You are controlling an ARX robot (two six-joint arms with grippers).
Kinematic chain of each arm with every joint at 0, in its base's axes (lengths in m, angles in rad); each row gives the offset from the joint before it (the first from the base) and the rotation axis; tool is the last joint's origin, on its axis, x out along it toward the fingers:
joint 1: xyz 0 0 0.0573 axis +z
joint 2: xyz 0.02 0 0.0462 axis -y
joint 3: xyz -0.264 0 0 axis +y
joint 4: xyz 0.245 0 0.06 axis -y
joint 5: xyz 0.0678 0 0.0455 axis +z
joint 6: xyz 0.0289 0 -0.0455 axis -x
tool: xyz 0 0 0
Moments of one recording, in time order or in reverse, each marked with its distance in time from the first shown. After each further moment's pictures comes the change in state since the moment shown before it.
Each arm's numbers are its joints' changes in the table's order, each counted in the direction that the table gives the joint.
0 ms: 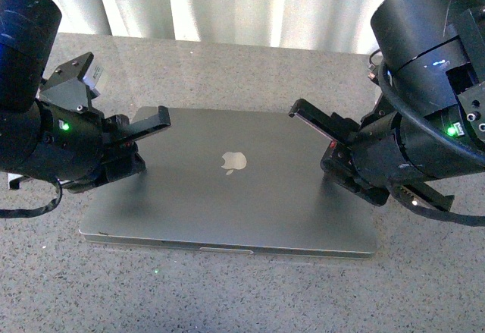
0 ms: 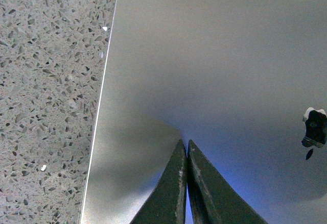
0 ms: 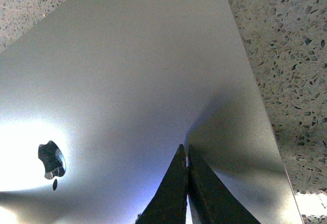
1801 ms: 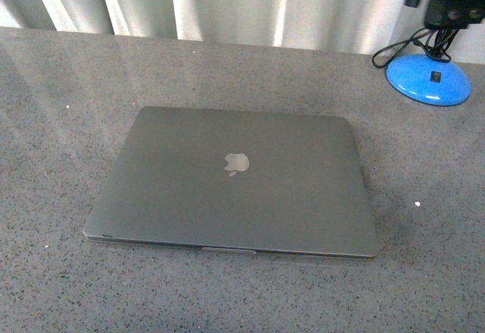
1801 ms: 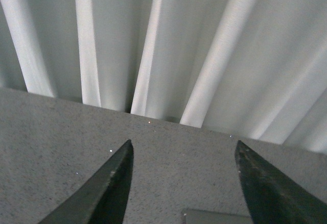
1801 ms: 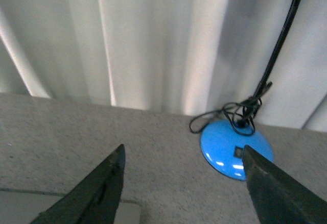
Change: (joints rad) left arm 0.213 0.558 0.330 0.656 0.138 -0.285; right arm -0.079 0.410 0.353 0.824 -0.326 0.878
